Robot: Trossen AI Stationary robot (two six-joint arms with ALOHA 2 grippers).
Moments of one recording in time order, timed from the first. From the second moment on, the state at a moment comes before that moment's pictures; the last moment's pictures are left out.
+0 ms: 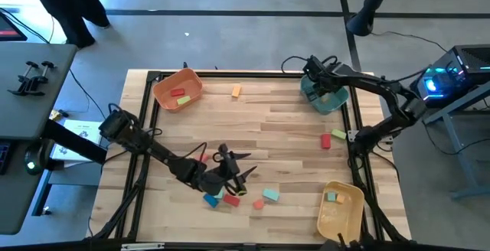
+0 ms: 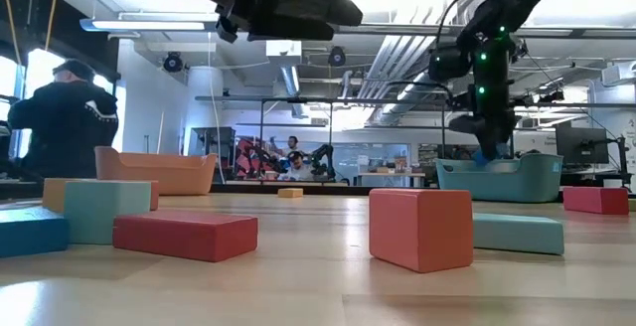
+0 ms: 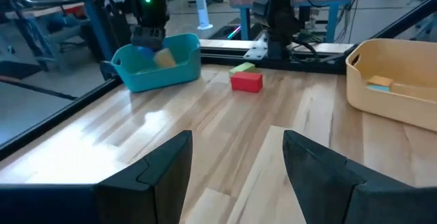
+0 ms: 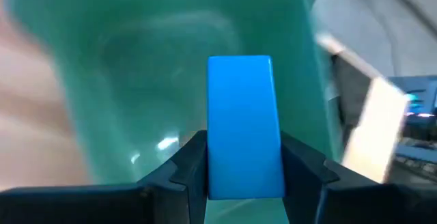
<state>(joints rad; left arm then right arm) -0.50 1.81 0.98 0.48 -0.95 -0.18 -0.81 1.48 0.98 -0.86 0.46 0.22</state>
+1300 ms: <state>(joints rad) -0.46 1.81 0.91 0.26 -0.93 -0.45 -0.80 1.46 0.96 -0.98 0.36 0.19</state>
